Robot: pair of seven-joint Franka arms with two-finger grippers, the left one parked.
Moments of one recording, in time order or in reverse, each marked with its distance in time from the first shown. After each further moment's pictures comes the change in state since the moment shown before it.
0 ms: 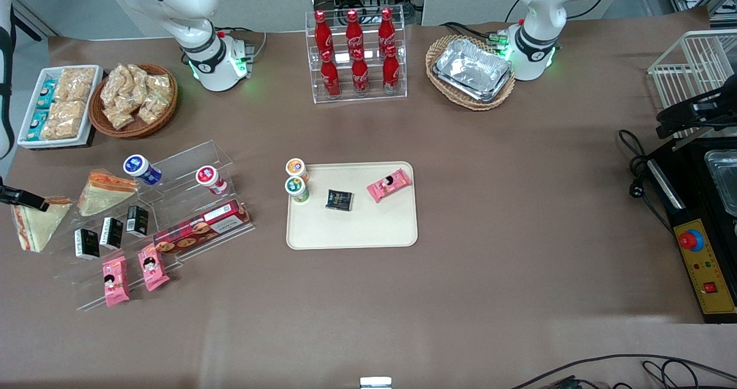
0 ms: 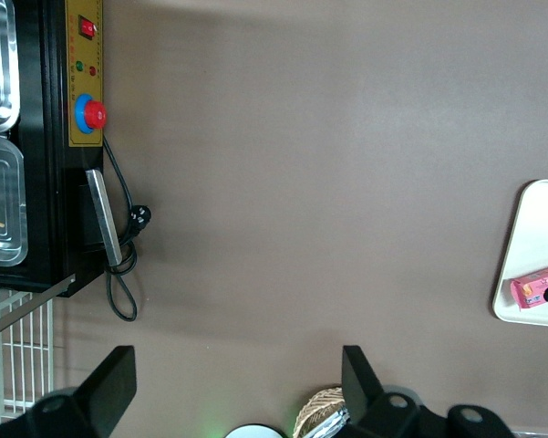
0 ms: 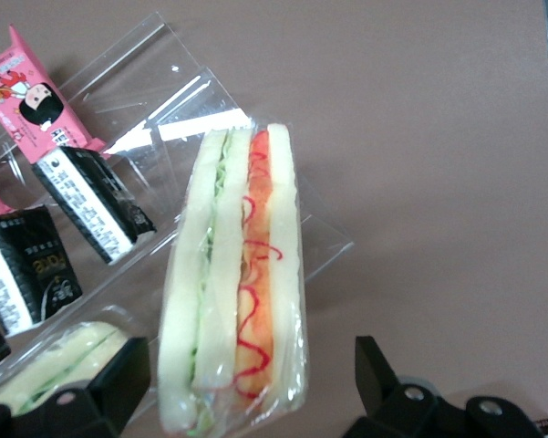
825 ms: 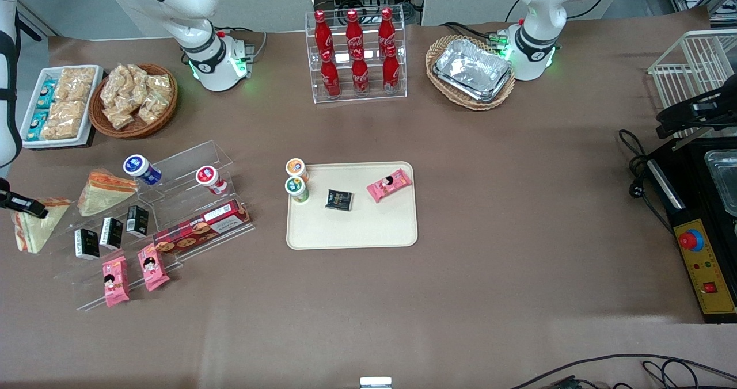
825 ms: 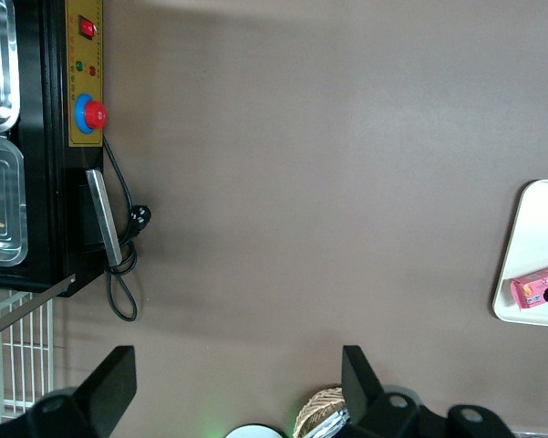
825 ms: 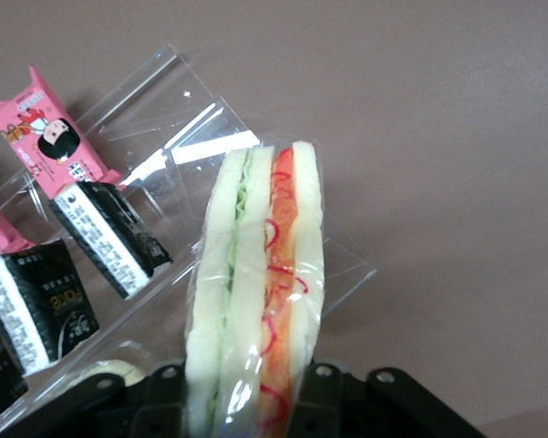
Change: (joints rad) arm 0.003 0.015 0.003 -0.013 0.066 0.064 0.001
